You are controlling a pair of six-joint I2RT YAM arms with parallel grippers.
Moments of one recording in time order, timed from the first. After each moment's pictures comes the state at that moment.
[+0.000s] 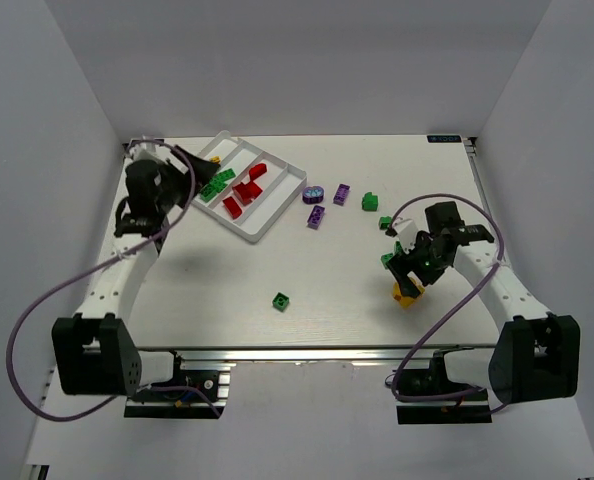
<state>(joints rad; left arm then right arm) 0.00 1.33 1.05 0.03 0.24 -0.81 0.16 1.25 0.89 -0.90 -0.26 -0.62</state>
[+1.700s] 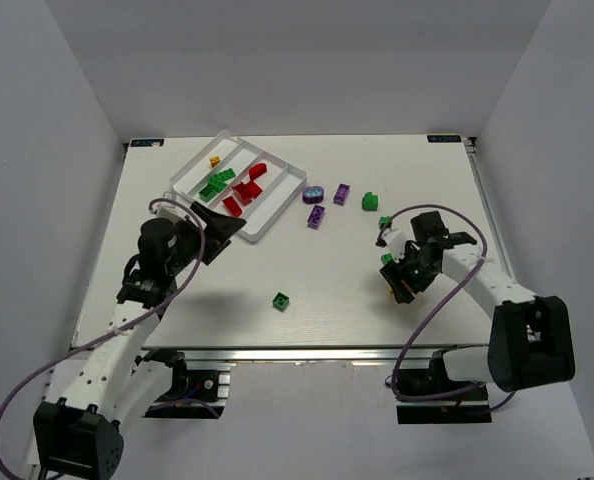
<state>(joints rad) -0.19 0.83 0.63 -0.11 0.30 -1.02 0.23 1.33 0.77 -0.76 -0.21 -0.56</state>
